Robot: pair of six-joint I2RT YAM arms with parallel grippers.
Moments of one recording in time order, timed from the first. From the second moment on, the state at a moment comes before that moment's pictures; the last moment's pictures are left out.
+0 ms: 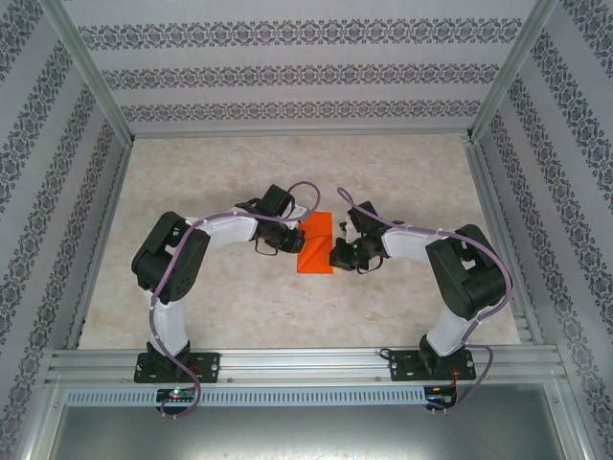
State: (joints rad) left arm -0.53 1.92 1.18 -0.36 0.38 -0.15; right arm 0.45 1.71 0.83 -0.29 -0.50 0.62
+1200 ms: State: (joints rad) left arm -0.53 1.96 1.18 -0.33 0.39 -0.15; right arm 0.46 1.69 0.84 -0.32 -0.48 0.62
